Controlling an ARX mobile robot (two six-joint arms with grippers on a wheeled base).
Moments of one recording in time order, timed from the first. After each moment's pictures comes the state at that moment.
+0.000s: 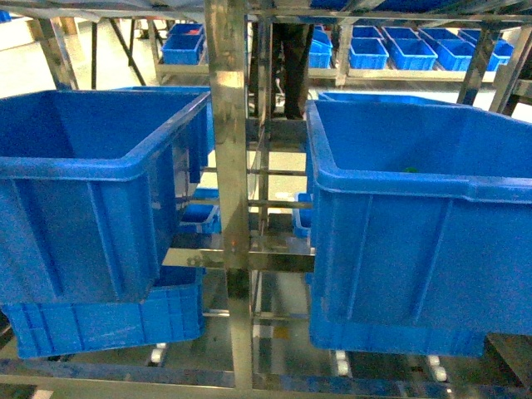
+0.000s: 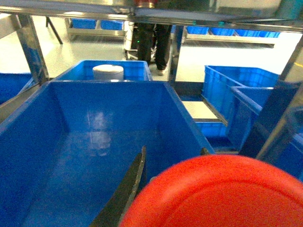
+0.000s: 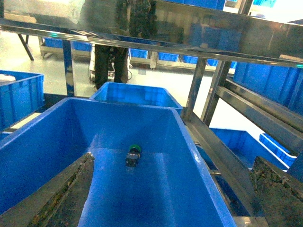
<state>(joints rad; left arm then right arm) 0.09 1.25 0.65 0.47 0.18 -0.05 0.01 1.15 0.49 0.67 0.10 -0.11</state>
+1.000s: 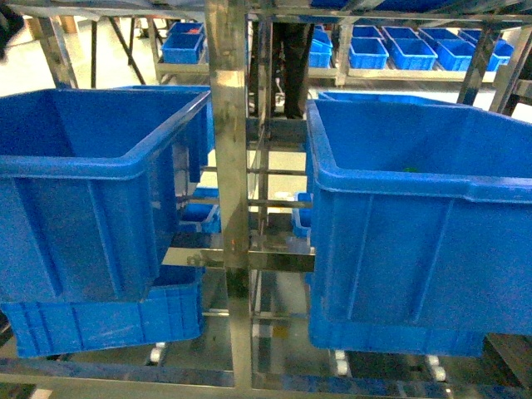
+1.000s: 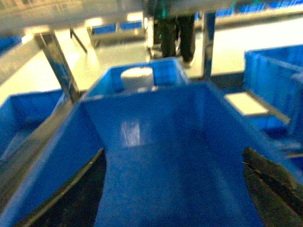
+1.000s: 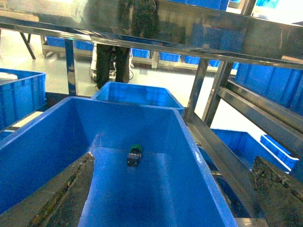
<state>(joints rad) 0.14 1.59 0.95 0.52 0.16 0.14 0.01 1.15 0.49 0.68 0.10 -0.12</state>
